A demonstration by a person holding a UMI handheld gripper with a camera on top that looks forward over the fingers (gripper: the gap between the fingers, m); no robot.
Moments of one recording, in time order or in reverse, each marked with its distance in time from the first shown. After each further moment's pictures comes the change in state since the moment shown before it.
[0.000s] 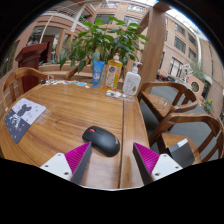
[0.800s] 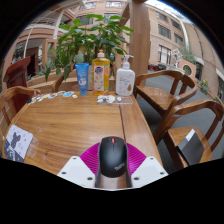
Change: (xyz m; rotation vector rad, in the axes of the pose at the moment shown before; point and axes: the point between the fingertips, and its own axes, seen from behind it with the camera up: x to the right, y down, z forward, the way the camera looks) arm 0.001 -0.040 0.072 -0.023 0.023 0.199
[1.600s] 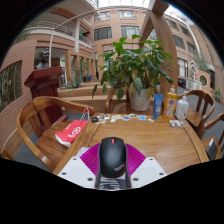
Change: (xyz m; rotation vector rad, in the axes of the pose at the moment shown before) arm -0.355 -0.069 -0.134 0.173 -0.232 -0.029
